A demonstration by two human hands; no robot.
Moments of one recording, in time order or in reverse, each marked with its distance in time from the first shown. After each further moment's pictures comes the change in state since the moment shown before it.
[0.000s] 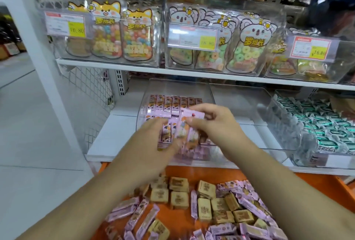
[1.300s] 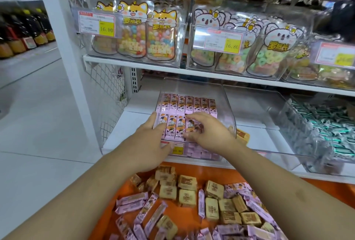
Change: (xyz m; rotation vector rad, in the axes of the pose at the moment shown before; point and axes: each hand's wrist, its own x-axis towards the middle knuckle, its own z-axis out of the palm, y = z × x) left_hand 0.025 -0.065 -0.010 0.241 -0.188 -0.107; right_hand 0.038 0.031 0.042 -0.766 -0.168 -0.139
